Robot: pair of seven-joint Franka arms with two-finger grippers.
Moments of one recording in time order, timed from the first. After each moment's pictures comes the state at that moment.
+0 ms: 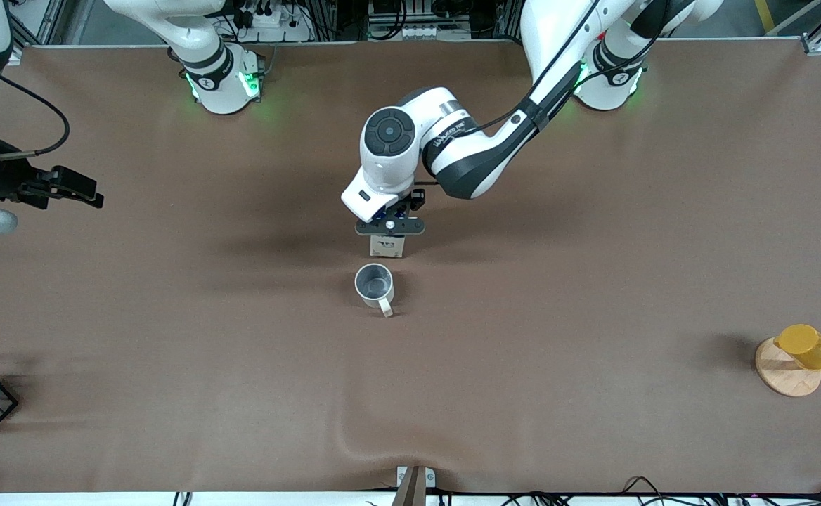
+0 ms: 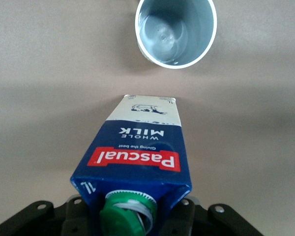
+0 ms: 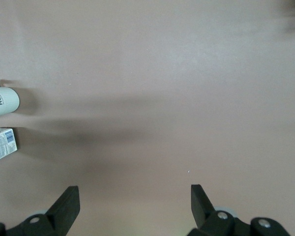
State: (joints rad) left arm -0.58 0.71 -0.41 -1.32 0.12 1.98 -0.97; right arm 0.02 0.04 -0.05 -1.61 0.06 1.55 -0.01
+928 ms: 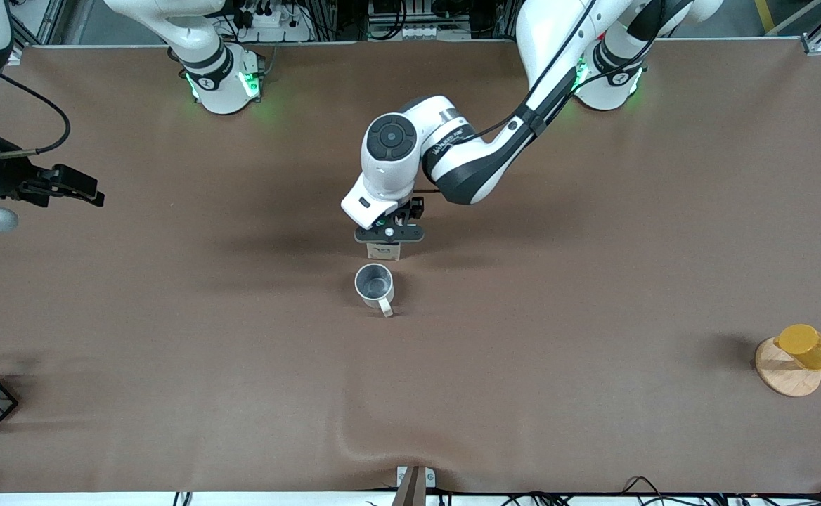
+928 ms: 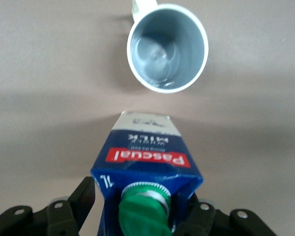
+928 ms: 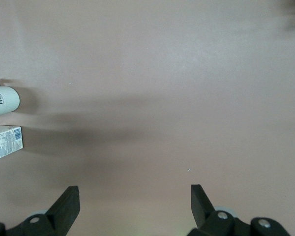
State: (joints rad) left arm -0.61 0.73 -0.36 -1.31 0.12 2.07 -0.97; right arm 0.02 0.04 -0.05 -1.61 0.06 1.55 -0.01
